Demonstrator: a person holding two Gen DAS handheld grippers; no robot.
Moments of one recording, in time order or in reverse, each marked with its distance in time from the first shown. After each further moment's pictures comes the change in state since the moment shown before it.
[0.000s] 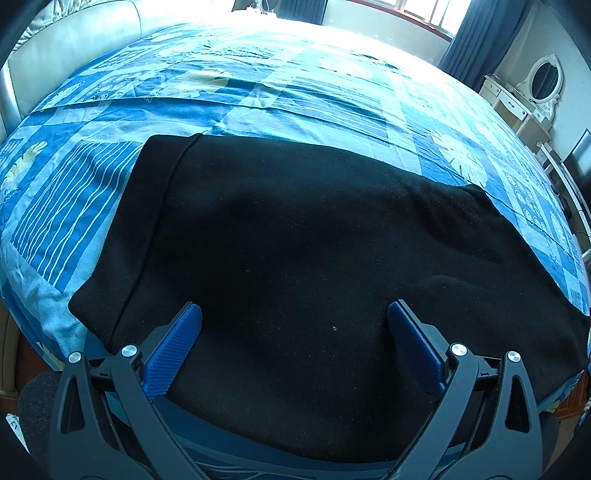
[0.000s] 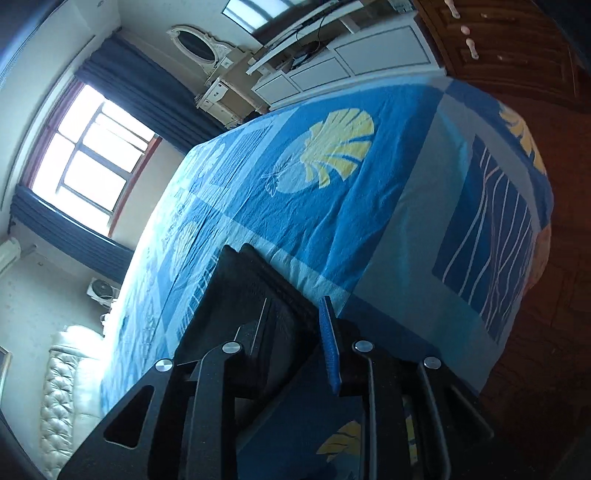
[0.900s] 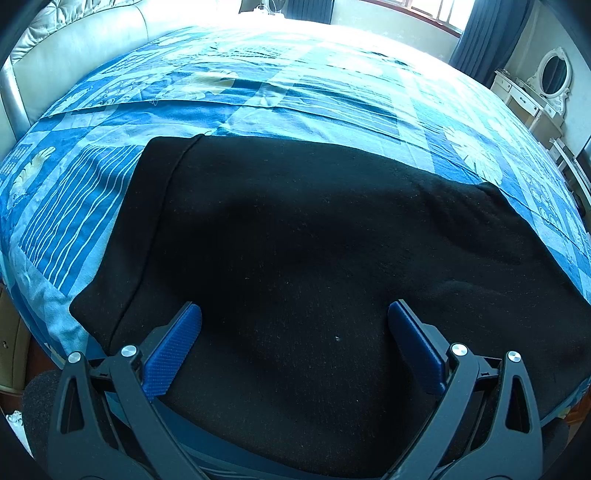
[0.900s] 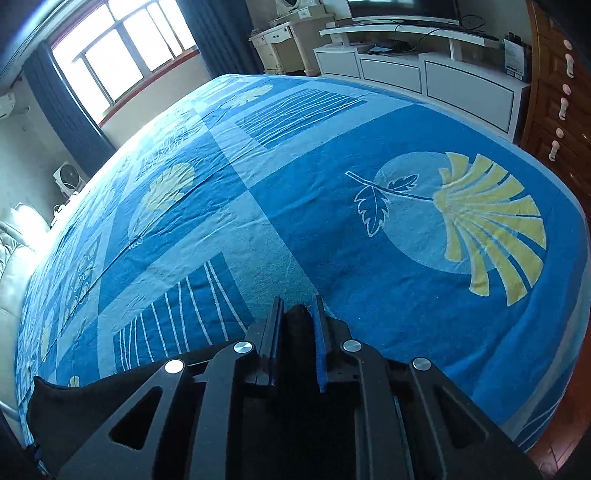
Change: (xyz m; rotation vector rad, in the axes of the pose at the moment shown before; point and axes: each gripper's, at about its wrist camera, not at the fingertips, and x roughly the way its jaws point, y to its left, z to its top) left arm 0.008 -0.006 0.002 0.007 -0.004 0.069; right arm 0.123 0.078 0.033 -0.326 0.158 -0.035
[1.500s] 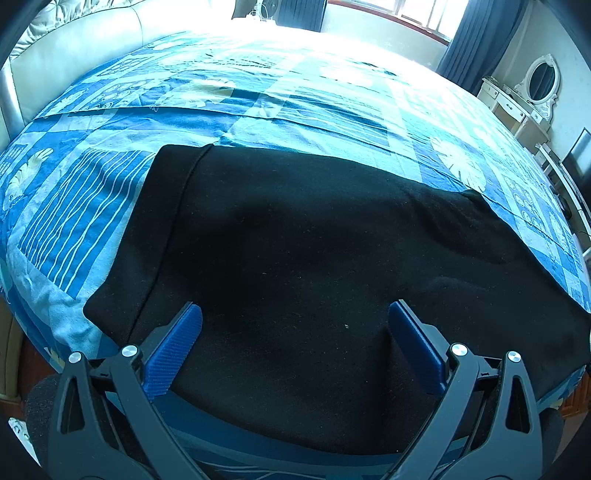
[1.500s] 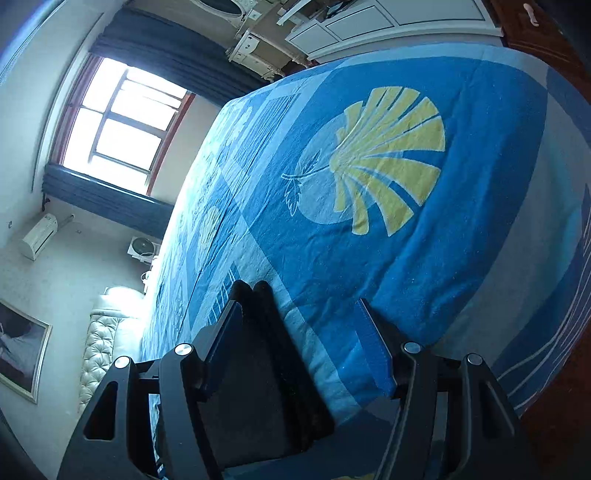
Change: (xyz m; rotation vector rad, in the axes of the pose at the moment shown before) left arm -0.017 0.015 -0.002 0.000 -0.029 -0.066; right arm -0.033 -0.113 -0.015 0.349 0.136 0.410
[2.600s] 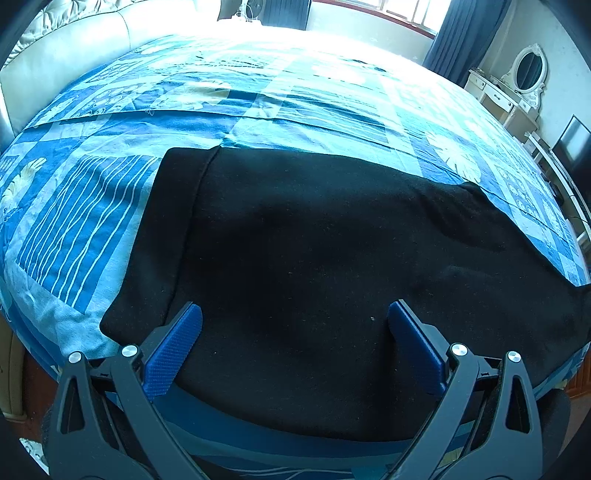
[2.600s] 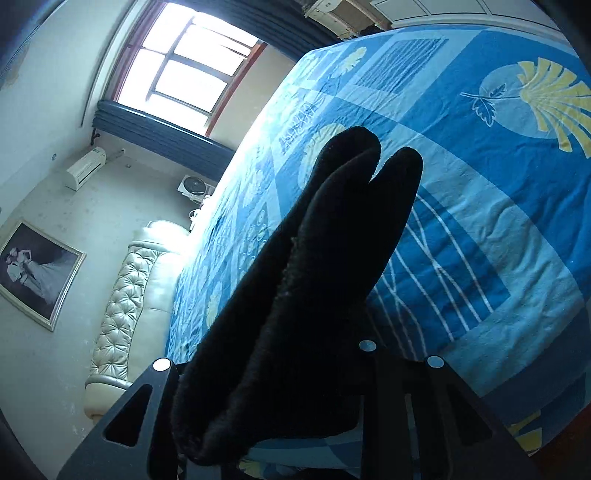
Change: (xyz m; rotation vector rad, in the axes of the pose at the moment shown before) left arm -0.001 0.016 0.000 0.056 0.005 -0.036; right arm 0.036 0.154 -0.085 -0.240 0.103 0.179
